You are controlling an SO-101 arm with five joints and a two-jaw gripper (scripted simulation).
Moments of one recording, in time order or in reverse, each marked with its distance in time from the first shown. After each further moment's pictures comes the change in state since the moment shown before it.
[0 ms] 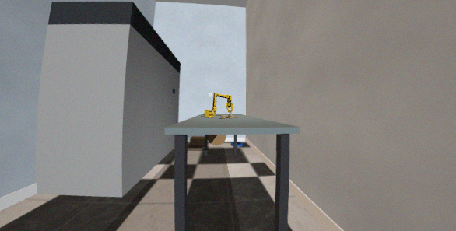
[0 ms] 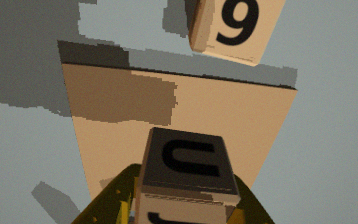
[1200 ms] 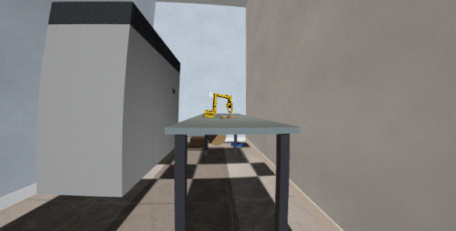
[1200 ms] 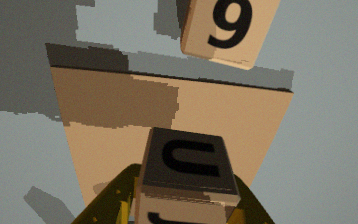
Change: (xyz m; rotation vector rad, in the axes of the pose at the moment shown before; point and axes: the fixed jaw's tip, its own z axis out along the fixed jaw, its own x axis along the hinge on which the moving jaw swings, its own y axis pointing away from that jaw) arm -0.001 -0.003 0.004 0.012 -0.003 0.000
